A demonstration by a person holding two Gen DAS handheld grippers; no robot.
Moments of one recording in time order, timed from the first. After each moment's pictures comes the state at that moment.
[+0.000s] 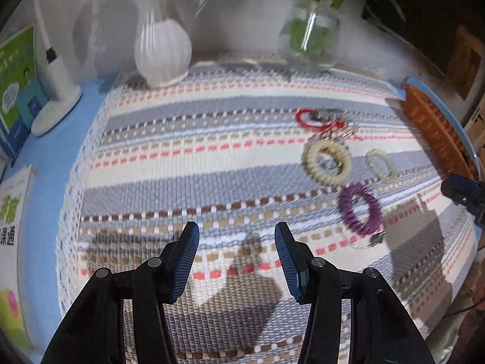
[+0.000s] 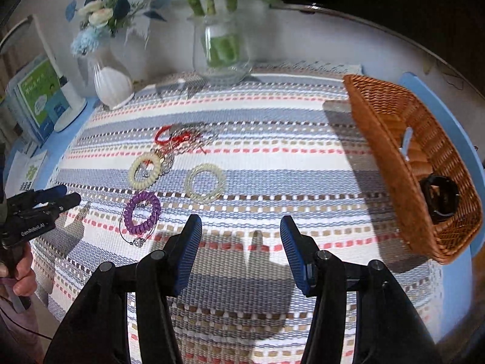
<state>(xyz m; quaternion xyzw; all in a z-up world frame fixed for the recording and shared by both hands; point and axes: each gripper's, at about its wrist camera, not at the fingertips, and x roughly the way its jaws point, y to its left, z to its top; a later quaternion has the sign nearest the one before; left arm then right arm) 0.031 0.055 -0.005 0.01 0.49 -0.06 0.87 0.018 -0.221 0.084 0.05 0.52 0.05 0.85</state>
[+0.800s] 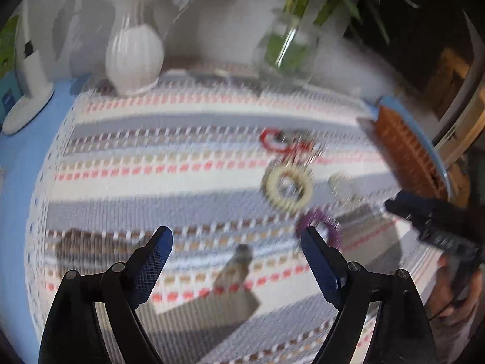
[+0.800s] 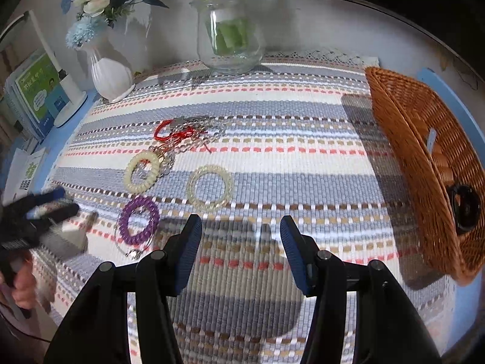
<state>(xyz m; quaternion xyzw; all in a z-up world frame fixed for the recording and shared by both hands) 0.047 0.046 0.019 -0.06 0.46 -0.14 0.87 0.046 -0.212 0.063 0.05 0.53 0.06 0.84</state>
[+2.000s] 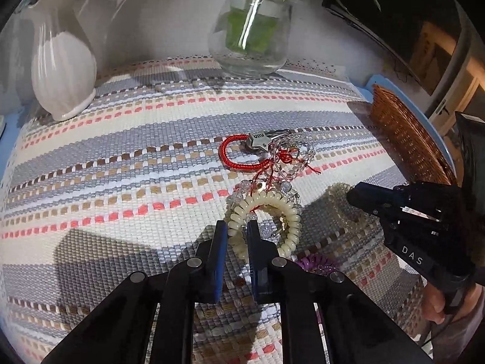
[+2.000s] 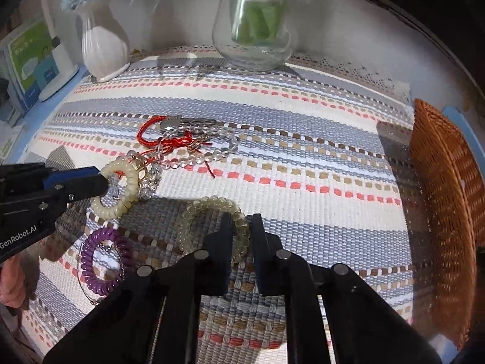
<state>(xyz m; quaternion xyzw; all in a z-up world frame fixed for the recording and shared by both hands) 0.102 -0.013 -0.020 -0.01 0.47 -0.19 0.86 0.096 -0.177 0.018 -0.03 0.53 0.07 0.84</state>
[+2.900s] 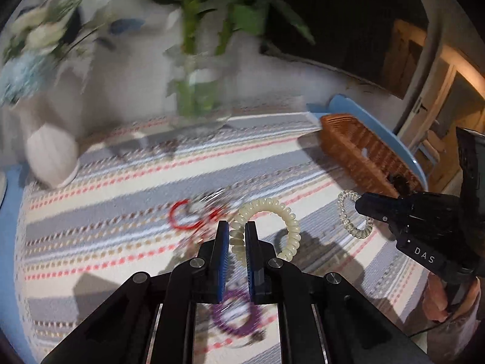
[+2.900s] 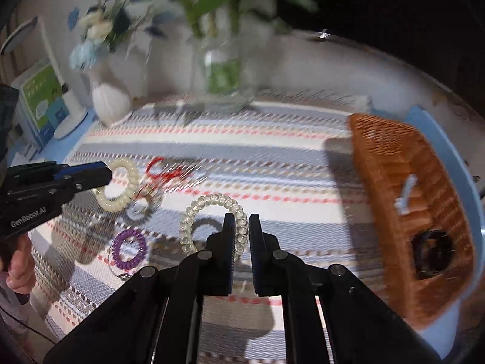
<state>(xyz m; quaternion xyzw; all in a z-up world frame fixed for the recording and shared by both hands) 0.085 -0.070 0.072 0.02 0.41 -0.24 0.88 0.055 -0.241 0.102 0.03 0.47 0.05 0.88</state>
